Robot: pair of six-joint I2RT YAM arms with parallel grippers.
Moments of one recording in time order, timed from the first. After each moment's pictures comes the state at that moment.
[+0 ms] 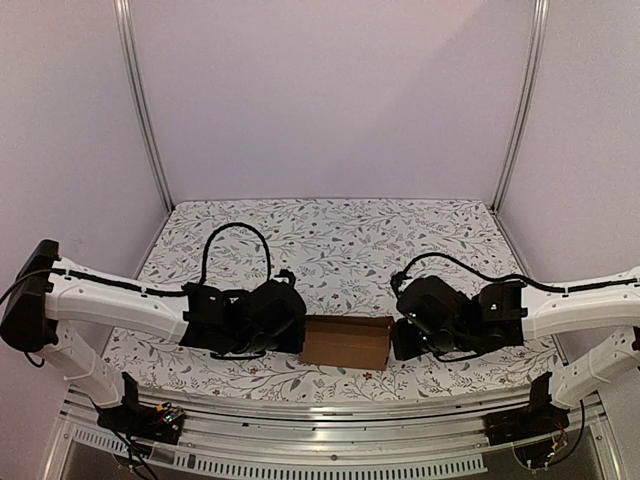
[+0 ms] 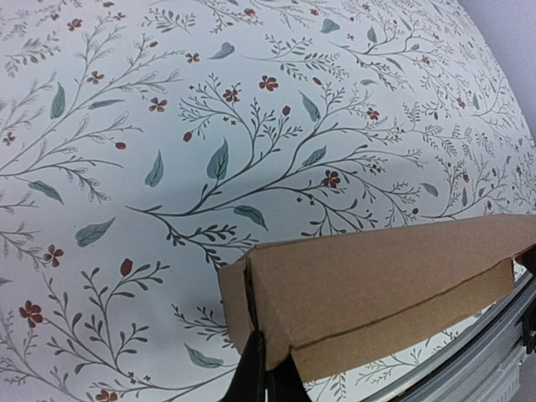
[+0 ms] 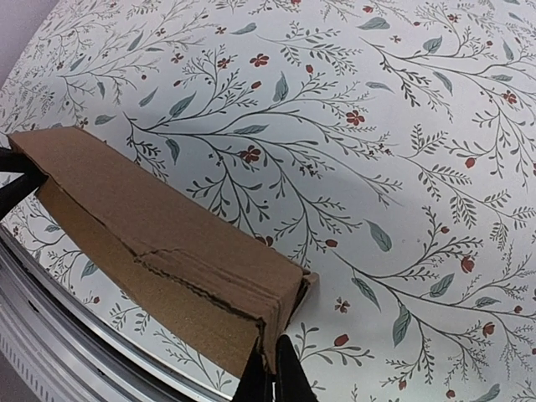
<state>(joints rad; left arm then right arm) -1.22 1.53 0.91 -0.34 -0.41 -0.94 1.20 1.32 0.83 -0.47 0.35 0.72</state>
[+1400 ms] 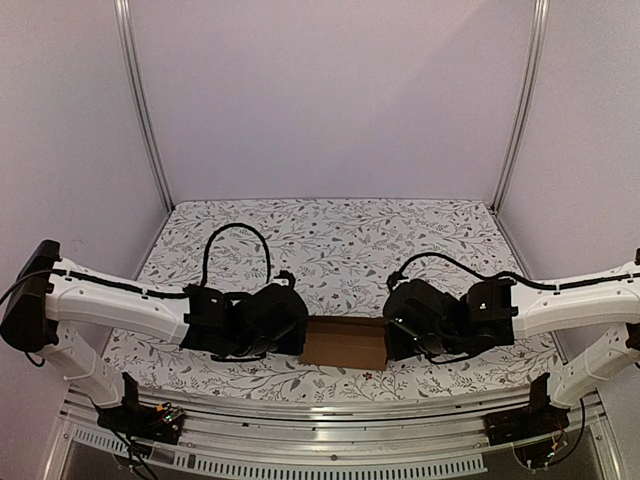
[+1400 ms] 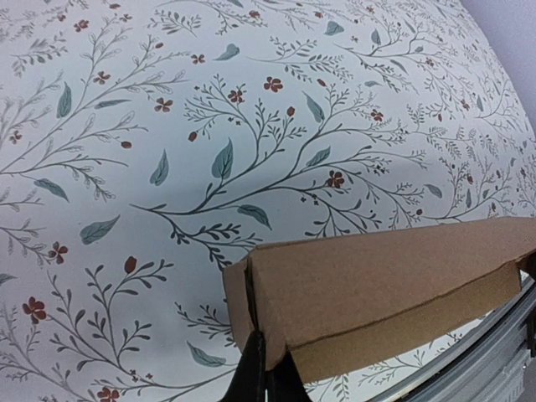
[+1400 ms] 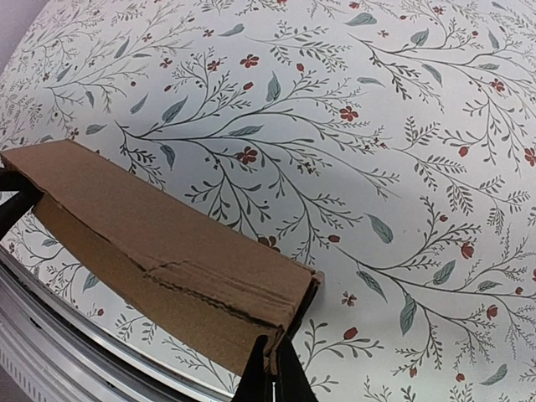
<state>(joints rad) -1.24 1.53 0.91 -0.35 -0.44 -0.96 1.24 1.39 0.92 -0.55 0.41 0.82</state>
